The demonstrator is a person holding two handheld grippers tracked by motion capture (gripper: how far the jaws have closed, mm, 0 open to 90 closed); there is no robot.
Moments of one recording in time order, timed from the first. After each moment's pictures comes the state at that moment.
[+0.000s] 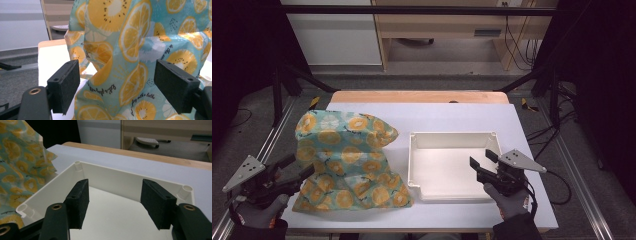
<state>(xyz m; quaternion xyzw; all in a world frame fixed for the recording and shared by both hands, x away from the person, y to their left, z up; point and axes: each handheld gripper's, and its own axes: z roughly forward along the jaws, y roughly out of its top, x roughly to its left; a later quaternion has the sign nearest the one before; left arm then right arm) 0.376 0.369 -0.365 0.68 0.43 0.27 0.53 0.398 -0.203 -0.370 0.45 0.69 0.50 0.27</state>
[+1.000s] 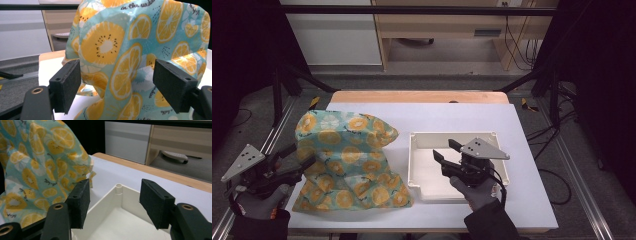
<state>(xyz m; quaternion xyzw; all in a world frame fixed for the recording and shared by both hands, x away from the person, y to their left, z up) 0.387 0.358 -0.340 0.67 0.42 0.29 0.53 0.409 -0.123 -0.337 0.37 0.72 0.54 0.24</state>
